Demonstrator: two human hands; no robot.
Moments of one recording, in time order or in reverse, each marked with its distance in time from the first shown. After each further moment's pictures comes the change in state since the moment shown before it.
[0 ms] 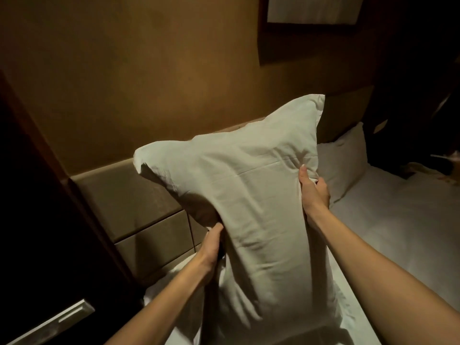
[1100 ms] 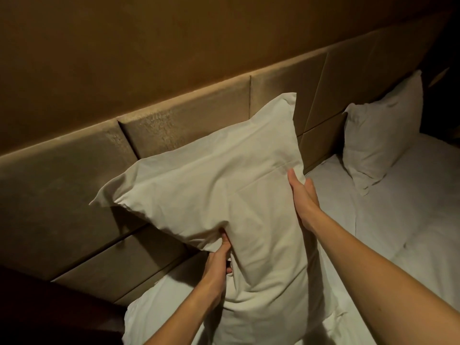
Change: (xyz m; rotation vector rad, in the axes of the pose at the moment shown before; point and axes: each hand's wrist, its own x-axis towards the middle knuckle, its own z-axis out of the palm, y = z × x) left_hand 0.237 -0.121 -0.034 0.051 0.196 -0.260; right_hand 0.188 0.162 0.182 -0.104 -0.242 0.237
